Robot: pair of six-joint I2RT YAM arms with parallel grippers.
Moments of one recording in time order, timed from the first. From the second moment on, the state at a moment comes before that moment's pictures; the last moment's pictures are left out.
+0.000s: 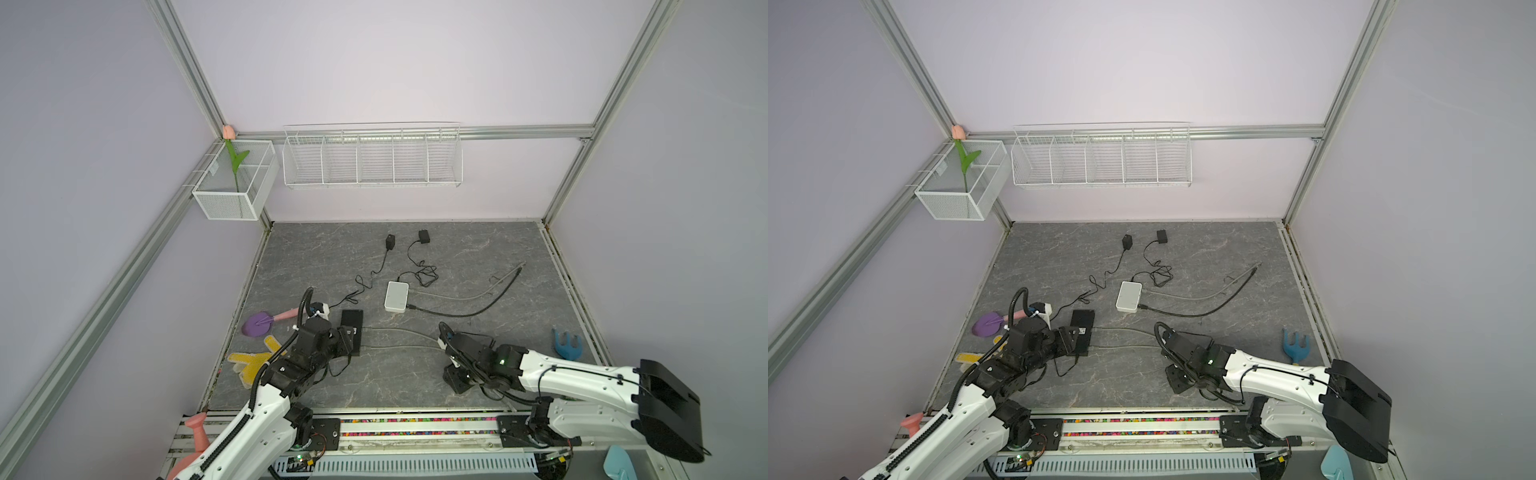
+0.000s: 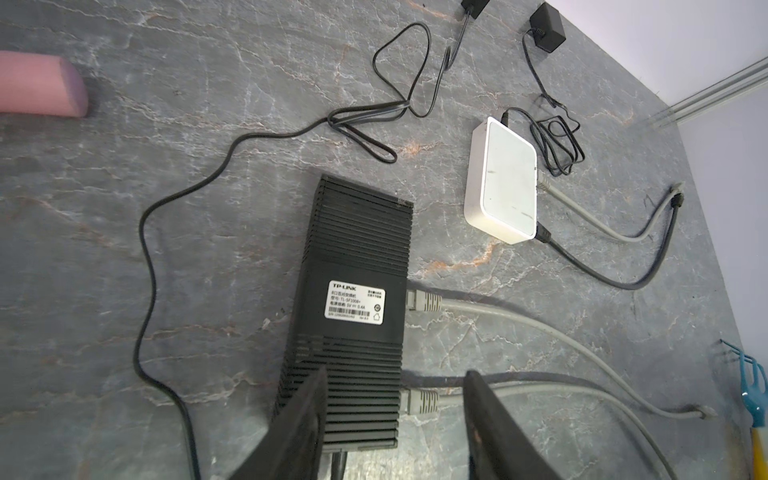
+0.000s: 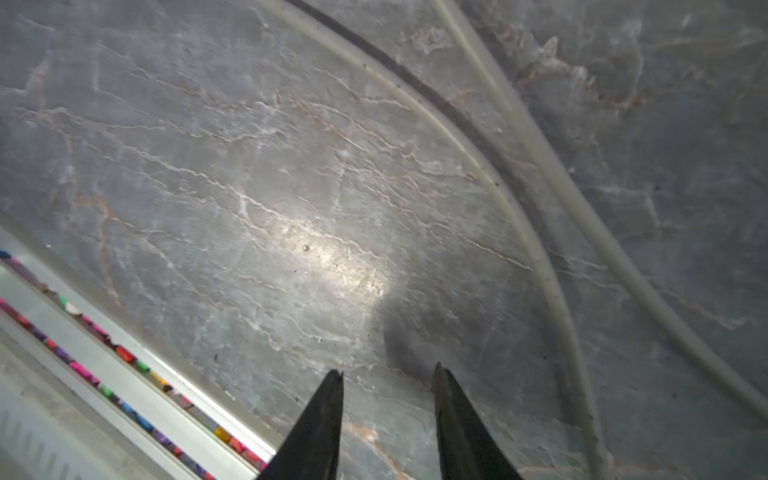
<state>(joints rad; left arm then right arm) -0.49 0.66 0.36 -0.39 -0.02 -0.67 1.06 1.21 0.56 -0.53 0.03 0.59</state>
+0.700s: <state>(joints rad) -0.49 0.61 0.36 -0.42 -0.01 -0.68 0.88 1.31 0.58 -0.51 0.16 0.69</state>
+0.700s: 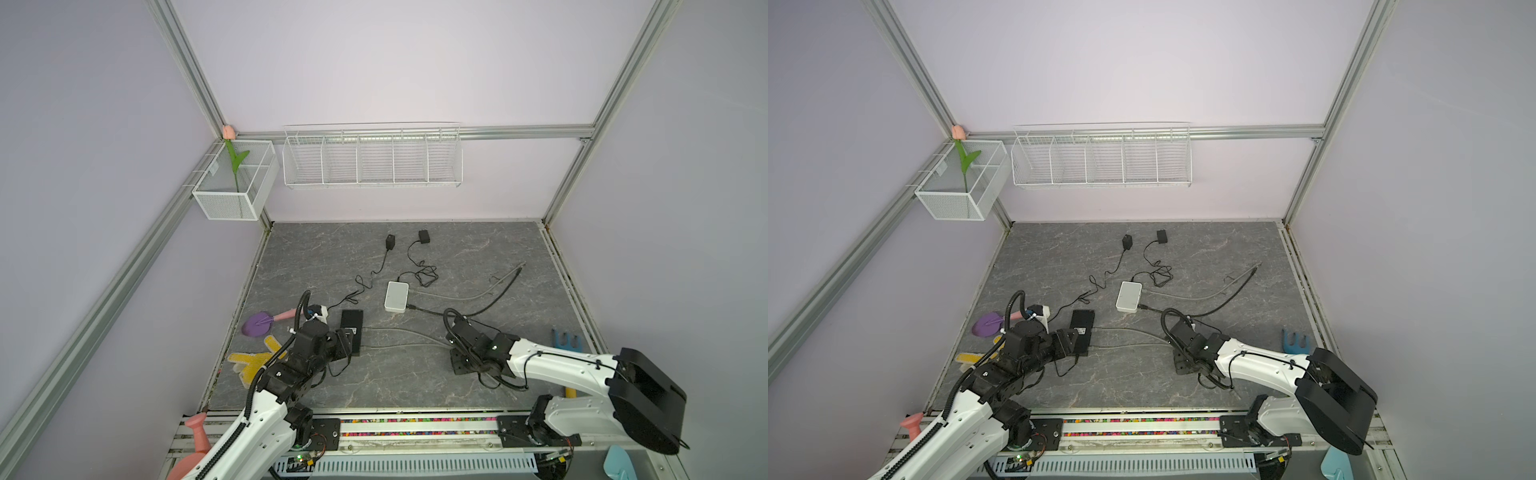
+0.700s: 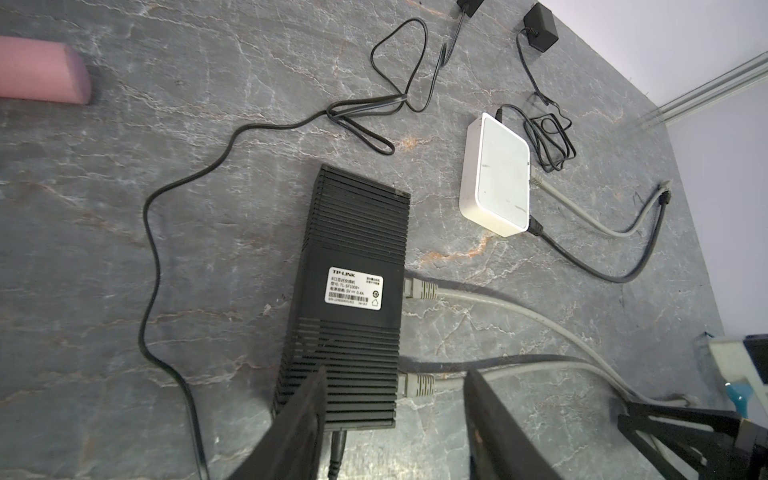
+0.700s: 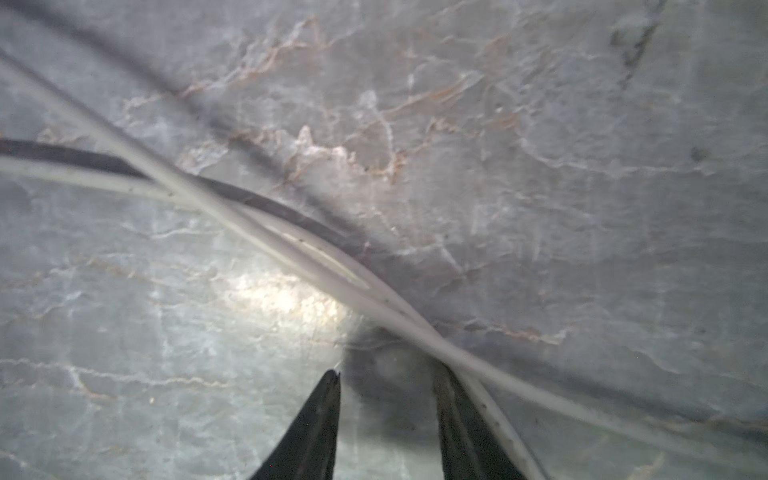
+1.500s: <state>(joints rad) -0.49 0.65 0.35 -0.39 0.00 -0.68 0.71 1.54 0.84 -0.46 0.16 0.49</state>
